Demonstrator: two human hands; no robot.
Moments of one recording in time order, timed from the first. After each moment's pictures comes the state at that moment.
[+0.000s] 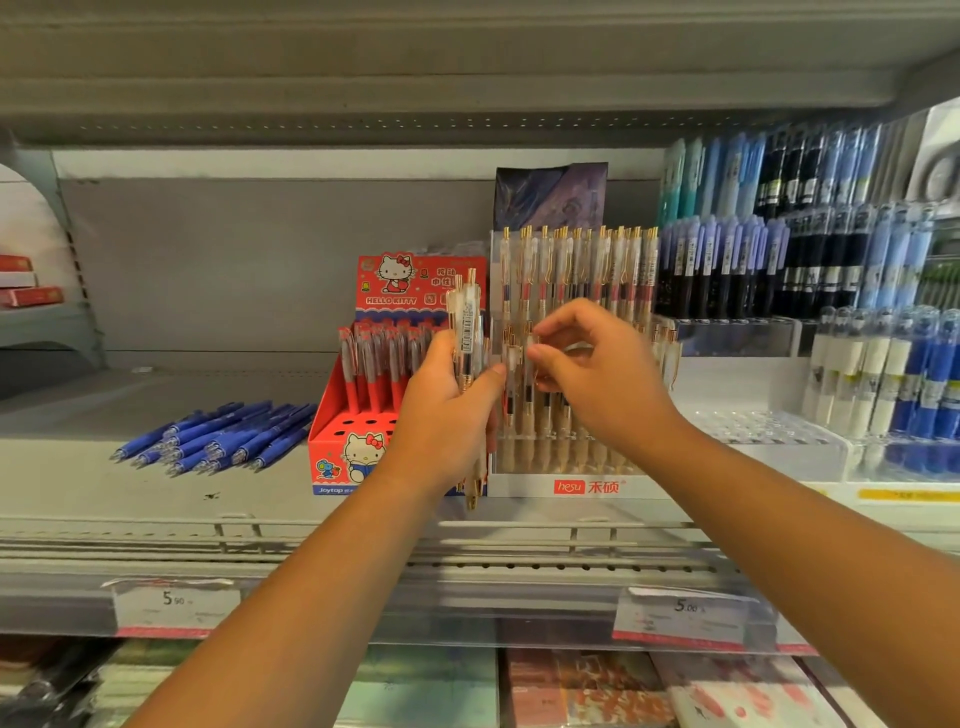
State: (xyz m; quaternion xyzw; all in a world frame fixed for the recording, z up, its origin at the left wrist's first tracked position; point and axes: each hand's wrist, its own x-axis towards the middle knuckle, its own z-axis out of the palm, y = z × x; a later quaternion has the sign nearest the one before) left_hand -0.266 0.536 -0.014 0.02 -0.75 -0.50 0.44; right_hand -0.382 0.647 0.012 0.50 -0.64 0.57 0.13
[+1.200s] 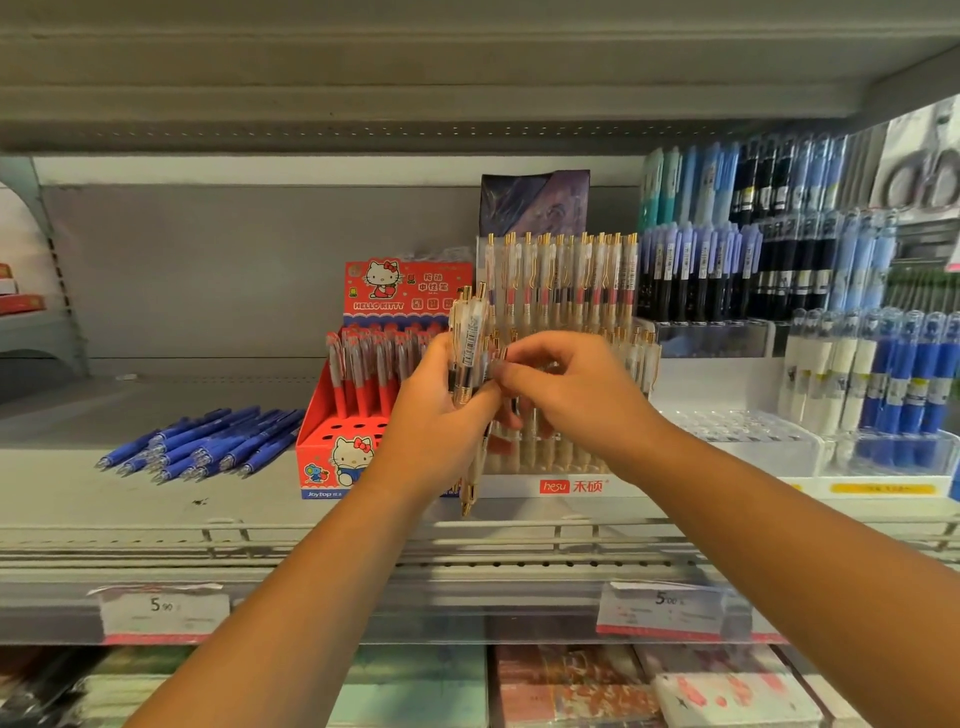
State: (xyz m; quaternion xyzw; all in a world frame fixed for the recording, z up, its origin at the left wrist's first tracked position) left_hand -0.259 0.546 -0.012 -0.03 -0.74 -0.52 0.42; right_hand -0.356 0.661 0.019 0.49 -0.67 0.56 0.00
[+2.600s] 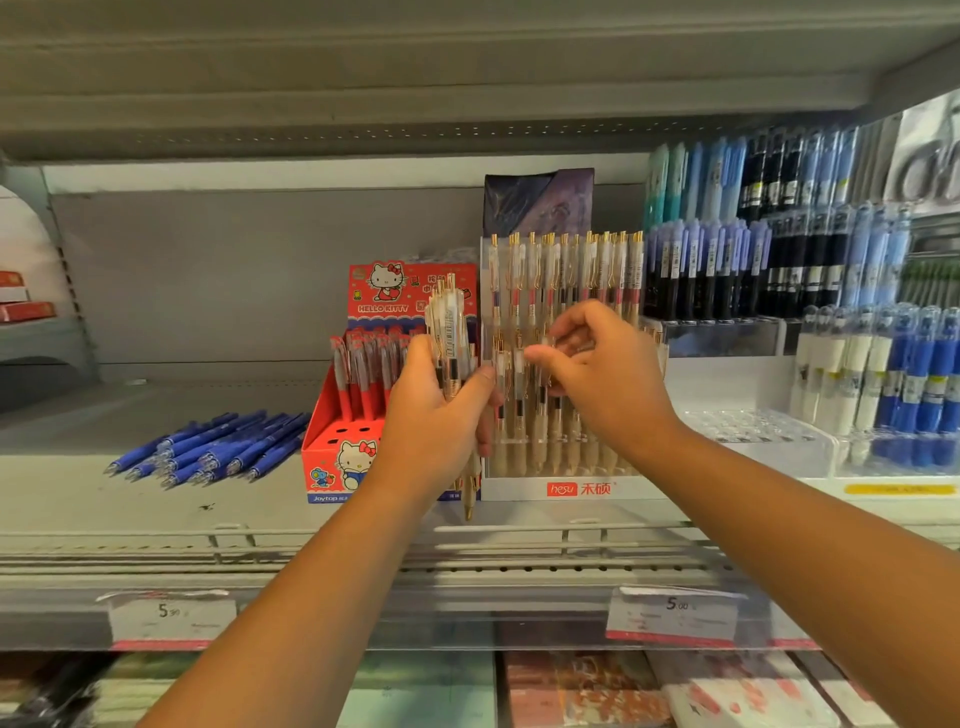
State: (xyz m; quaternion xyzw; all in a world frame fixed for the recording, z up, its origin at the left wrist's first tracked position) left_hand -0.260 0.543 -0.011 0.02 -0.73 -0.51 0.46; right_hand -0.391 0.652 0.012 0.45 -0.68 0.54 0.21
